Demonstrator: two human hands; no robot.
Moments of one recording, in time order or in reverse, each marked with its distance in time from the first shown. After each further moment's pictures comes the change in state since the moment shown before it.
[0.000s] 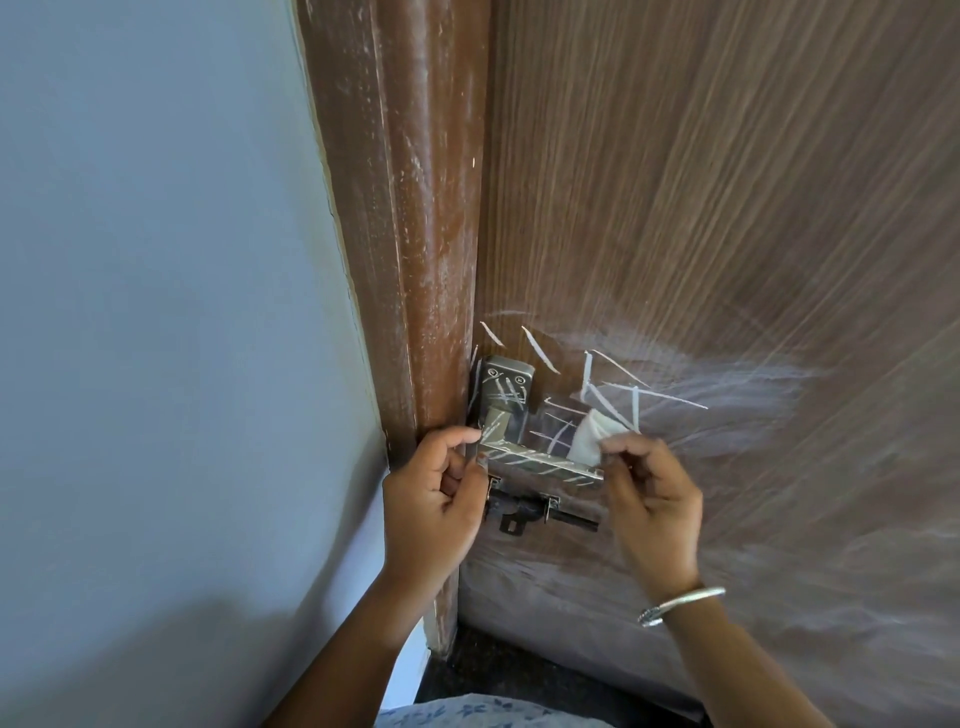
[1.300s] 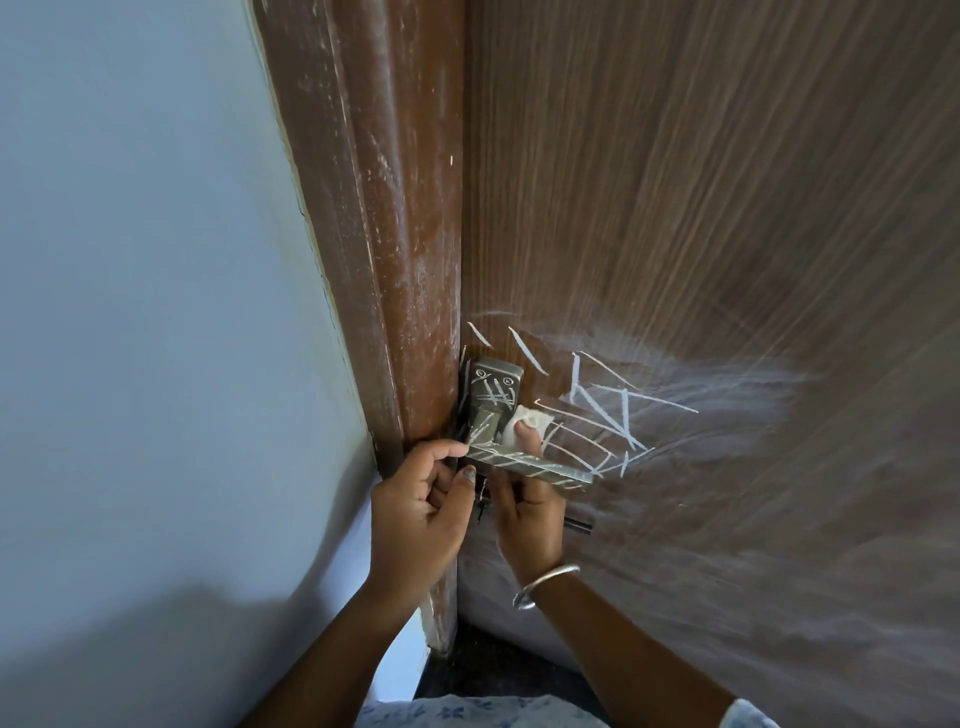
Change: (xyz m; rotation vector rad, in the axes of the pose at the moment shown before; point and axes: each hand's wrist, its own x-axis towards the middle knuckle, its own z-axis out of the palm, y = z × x) left_hand -0.009 -0.010 0.002 0.024 -0.048 -0.139; right_hand -0.032 0.052 0.084 -0.113 -0.062 0.138
